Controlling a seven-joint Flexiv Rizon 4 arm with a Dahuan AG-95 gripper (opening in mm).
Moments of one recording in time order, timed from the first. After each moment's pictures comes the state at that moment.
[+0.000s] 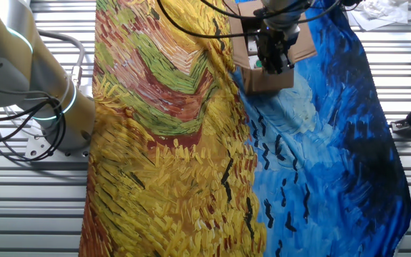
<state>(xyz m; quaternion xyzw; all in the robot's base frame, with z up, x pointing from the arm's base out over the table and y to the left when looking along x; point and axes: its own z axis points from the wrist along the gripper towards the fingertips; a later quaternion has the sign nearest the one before) 0.507 0.076 0.139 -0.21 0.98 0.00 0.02</state>
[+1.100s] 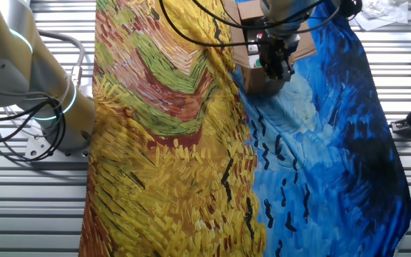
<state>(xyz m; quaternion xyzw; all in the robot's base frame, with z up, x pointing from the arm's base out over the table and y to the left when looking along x) 0.515 0.078 0.118 -0.20 0.98 0.00 0.02</state>
